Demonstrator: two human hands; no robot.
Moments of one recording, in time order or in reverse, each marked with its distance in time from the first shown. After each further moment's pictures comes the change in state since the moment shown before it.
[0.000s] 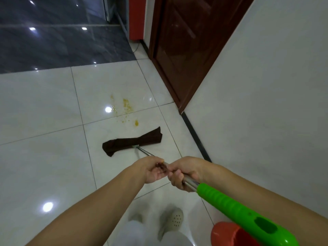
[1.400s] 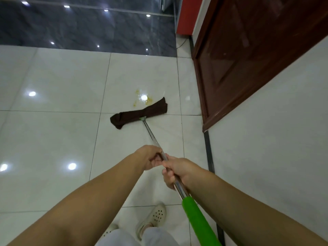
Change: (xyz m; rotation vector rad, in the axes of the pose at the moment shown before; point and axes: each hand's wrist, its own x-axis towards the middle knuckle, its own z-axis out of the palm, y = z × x) left_hand 0.143 0.169 0.119 -0.154 0.311 0.215; right_hand 0.089 -0.238 -0.122 -0.165 -0.009 -0.150
